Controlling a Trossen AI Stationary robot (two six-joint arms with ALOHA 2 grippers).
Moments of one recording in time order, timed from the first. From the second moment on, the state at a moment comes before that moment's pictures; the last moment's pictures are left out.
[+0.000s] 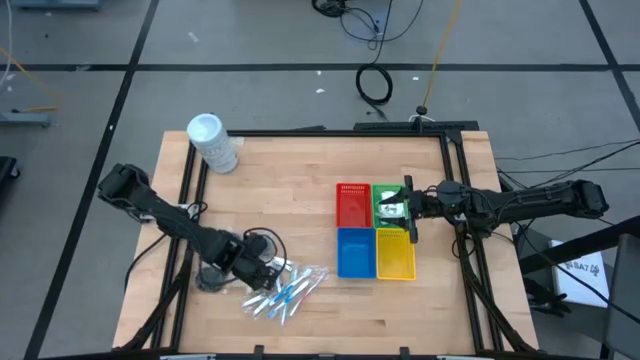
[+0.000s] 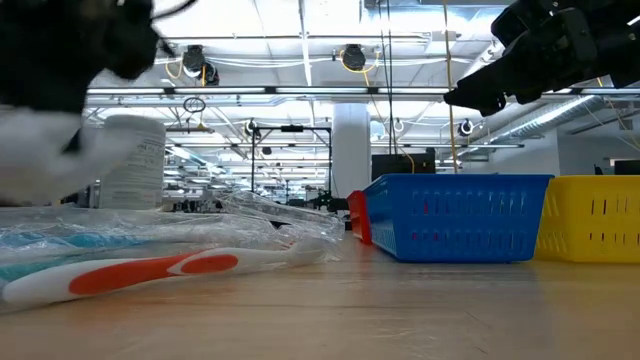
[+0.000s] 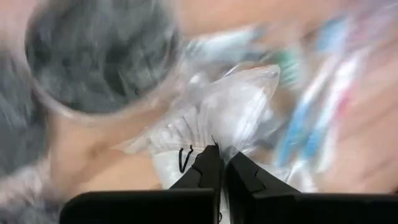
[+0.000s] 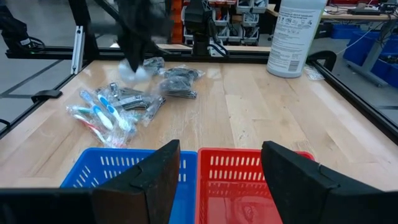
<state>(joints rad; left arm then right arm) -0.53 1.49 0.99 -0.77 -0.11 -1.57 -0.04 0.73 0.28 0.24 -0.05 -0.02</state>
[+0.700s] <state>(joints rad) -0.39 1.47 1.23 -0.37 -0.58 -0.21 -0.04 0.74 0.28 0.26 -0.05 -0.02</state>
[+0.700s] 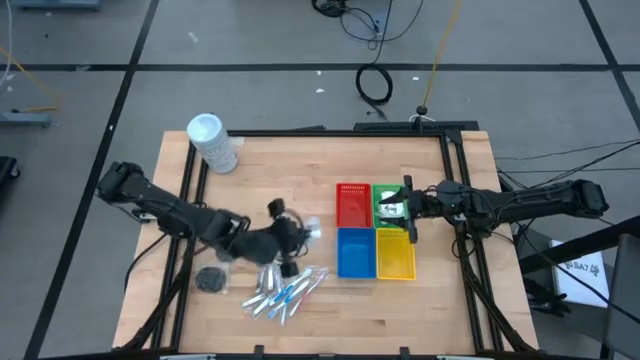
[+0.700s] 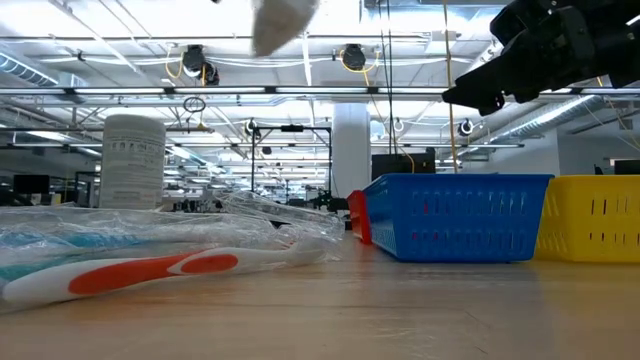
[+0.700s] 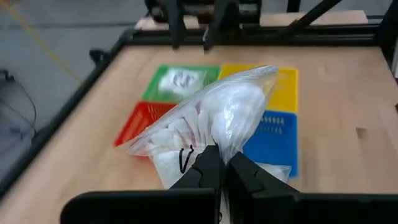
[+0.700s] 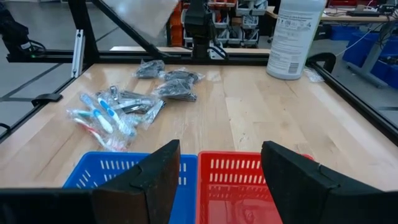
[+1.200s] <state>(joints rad) 0.04 1.47 0.99 0.36 0.40 0.13 -0.04 0.88 0.28 0.39 -0.05 -0.10</state>
